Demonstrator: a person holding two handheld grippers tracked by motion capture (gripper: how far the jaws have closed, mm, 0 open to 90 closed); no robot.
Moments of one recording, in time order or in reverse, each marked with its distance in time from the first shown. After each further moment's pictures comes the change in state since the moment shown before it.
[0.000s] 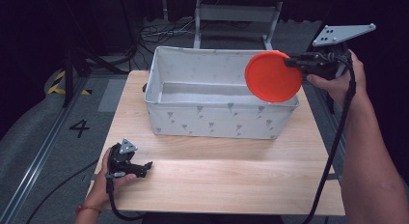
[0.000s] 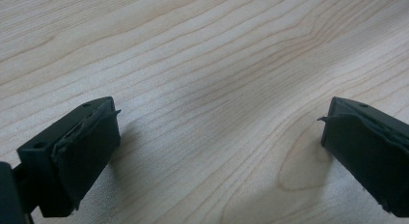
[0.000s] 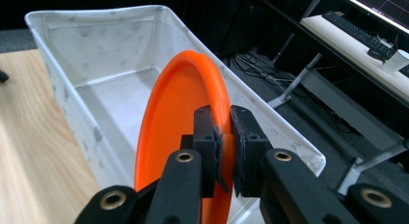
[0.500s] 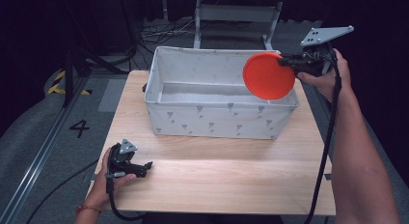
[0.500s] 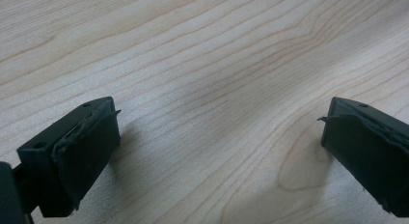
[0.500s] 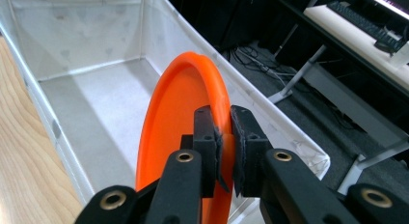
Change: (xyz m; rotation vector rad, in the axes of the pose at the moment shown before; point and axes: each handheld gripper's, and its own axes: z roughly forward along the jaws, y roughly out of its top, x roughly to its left) left arm 0.000 0.000 0.000 0.000 0.000 0.000; right arm -0.018 -0.017 0.039 0.038 0.015 -0.013
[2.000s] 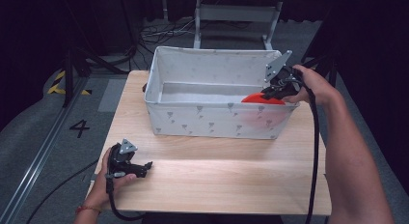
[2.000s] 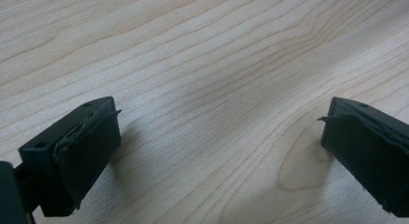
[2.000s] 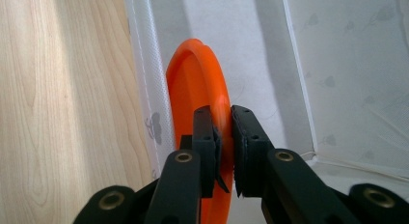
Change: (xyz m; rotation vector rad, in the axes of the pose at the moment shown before) left arm 0.000 0.000 -0.001 0.006 0.000 0.003; right arm 0.035 -0.018 0.065 0.417 0.335 -0.347
